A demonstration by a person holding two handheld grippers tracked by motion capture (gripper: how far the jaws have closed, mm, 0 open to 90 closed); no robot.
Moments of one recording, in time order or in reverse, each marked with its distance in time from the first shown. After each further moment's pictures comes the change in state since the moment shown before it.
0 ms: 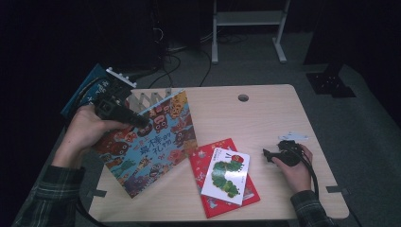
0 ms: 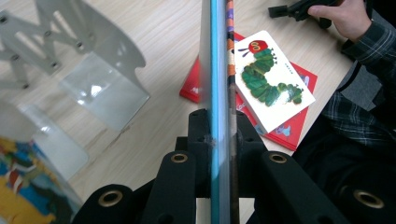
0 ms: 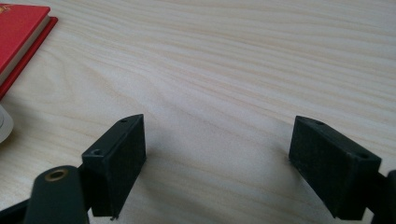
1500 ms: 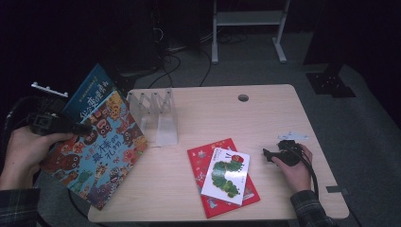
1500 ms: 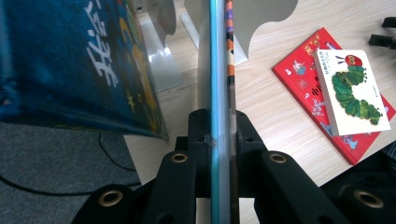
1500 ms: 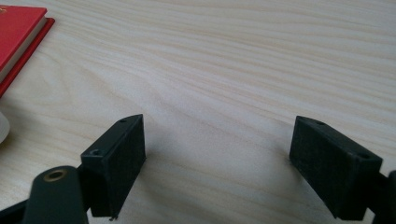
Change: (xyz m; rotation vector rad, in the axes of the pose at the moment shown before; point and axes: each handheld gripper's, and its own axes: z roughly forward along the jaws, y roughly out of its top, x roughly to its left) left arm 0.077 -0.108 -0.055 -0.072 0.195 -0.385; right arm 0.000 0.001 0.001 -0.001 -0.007 0.003
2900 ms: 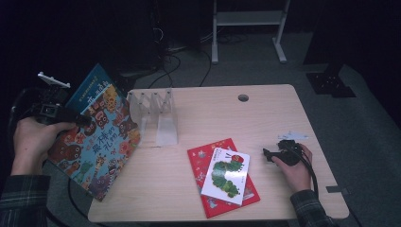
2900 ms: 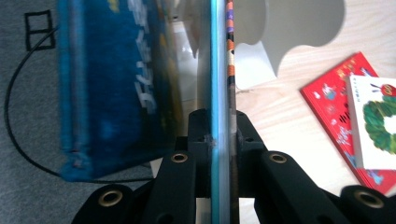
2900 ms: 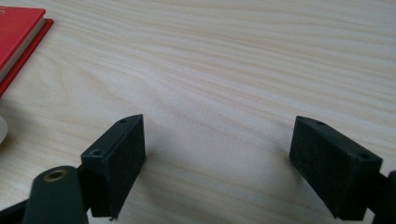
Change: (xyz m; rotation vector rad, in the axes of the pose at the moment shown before) left arm 0.002 0.024 0.005 0.001 0.090 -0.089; right arm 0.000 0.001 0.001 -0.001 -0.001 0.001
